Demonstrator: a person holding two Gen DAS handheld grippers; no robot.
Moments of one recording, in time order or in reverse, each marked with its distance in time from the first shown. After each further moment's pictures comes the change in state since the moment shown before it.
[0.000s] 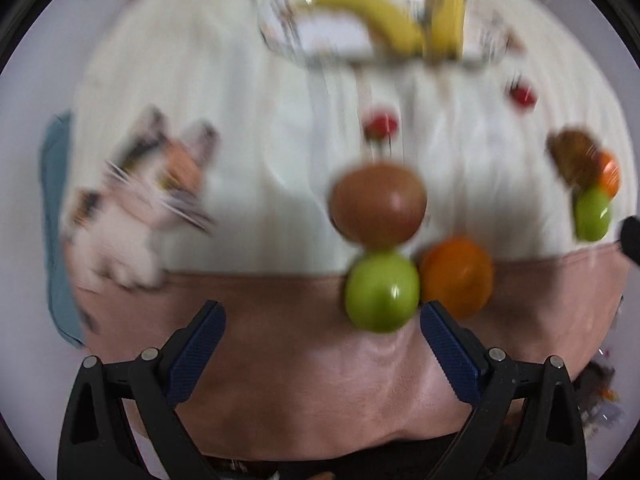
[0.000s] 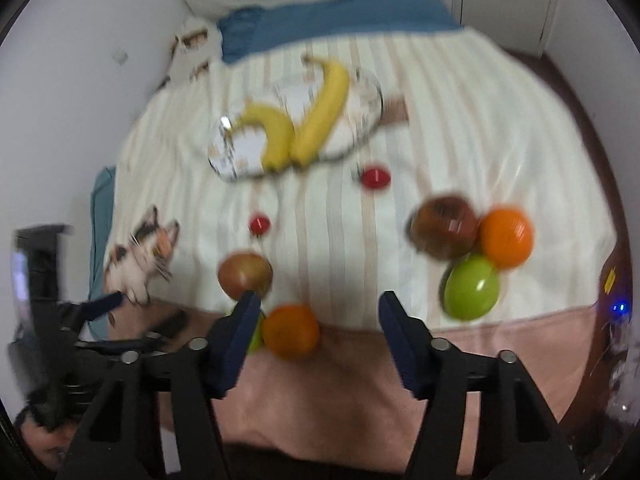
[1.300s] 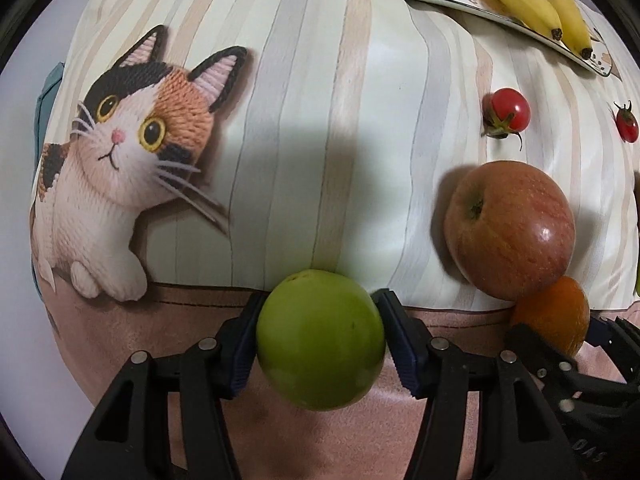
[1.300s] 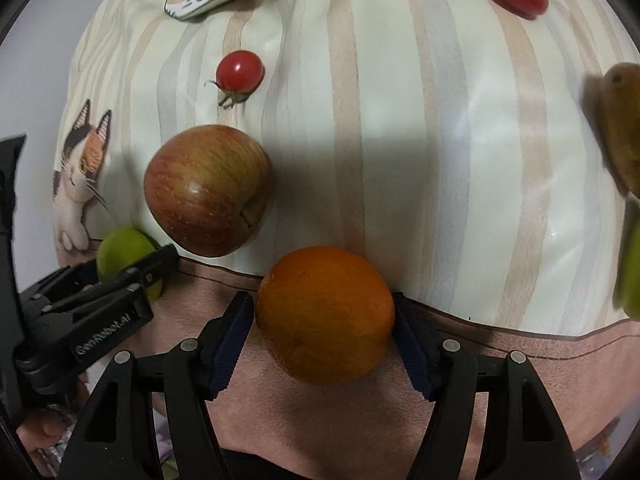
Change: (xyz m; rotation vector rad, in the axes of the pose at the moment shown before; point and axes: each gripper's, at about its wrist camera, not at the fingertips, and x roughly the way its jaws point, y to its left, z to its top) left arm 0.075 0.053 -0.022 -0.137 0.051 0.019; right arm 0.180 0.044 -0.023 -0.037 0.335 -0.018
